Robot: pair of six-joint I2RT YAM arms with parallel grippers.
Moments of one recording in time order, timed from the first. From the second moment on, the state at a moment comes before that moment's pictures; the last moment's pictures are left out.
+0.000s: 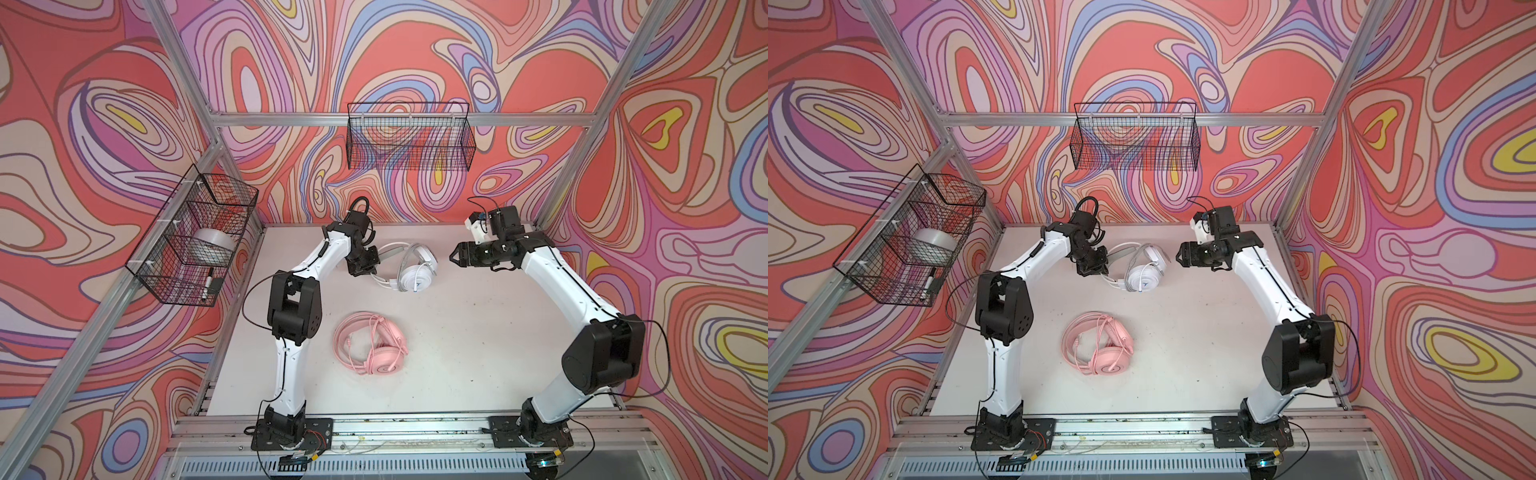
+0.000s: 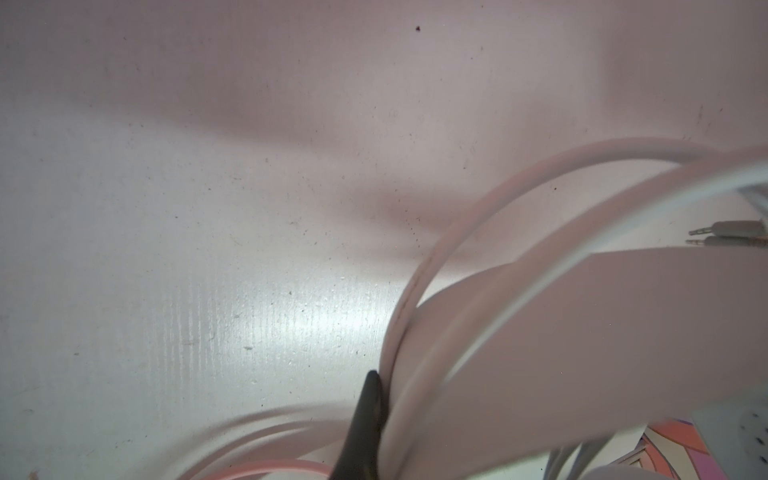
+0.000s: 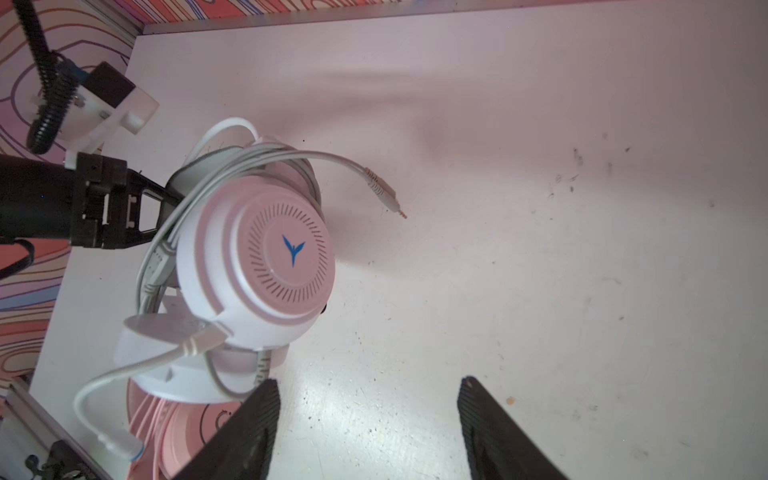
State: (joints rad) left arm -0.32 2.16 1.91 -1.02 0.29 -0.58; right arm 0.20 1.61 1.51 -0.80 -0.30 0.15
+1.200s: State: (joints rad) left arm -0.32 2.26 1.82 -0.81 0.21 -0.79; right arm 0.20 1.28 0.92 -0.49 -0.15 0.28
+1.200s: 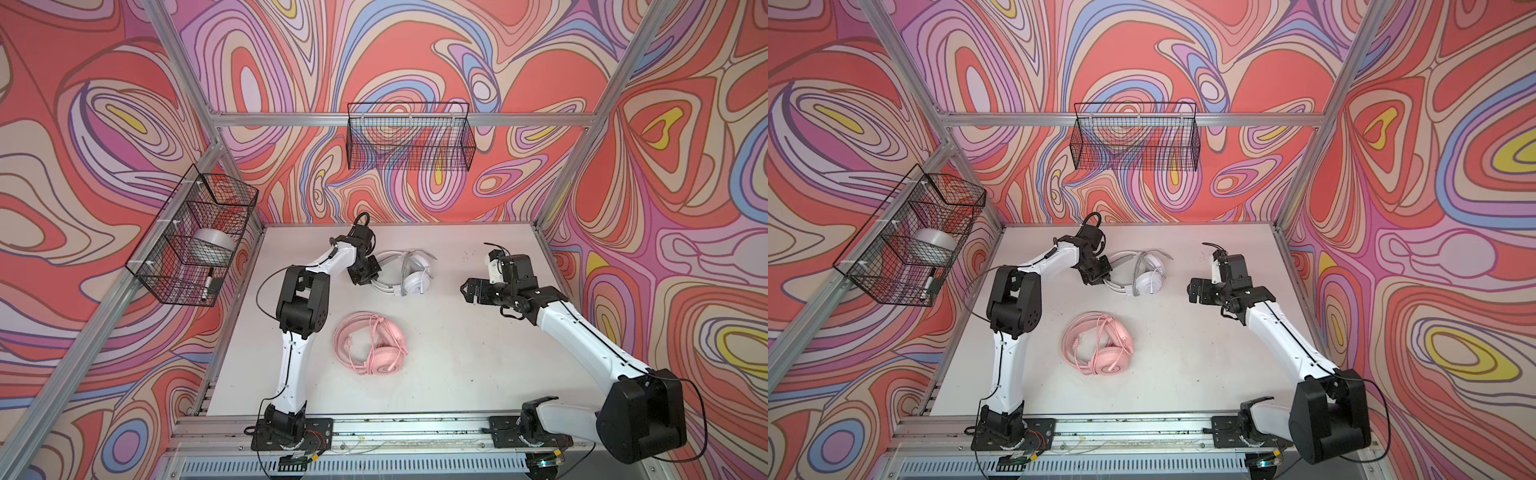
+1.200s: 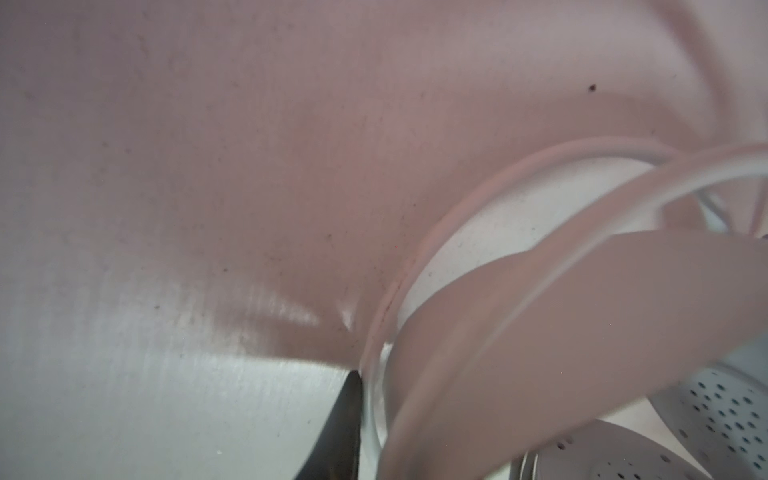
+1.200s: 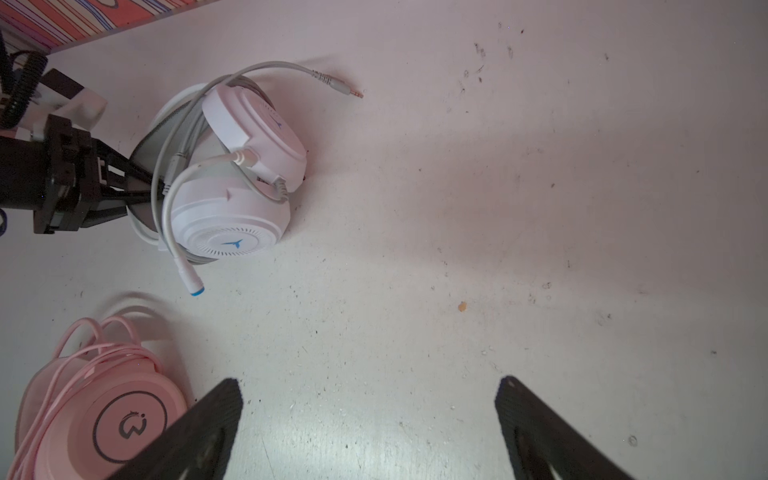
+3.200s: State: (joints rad) left arm -0.31 1.11 0.79 -0.01 -0.52 -0.18; right arm 0.14 1.14 0.85 -0.08 0.15 0.15
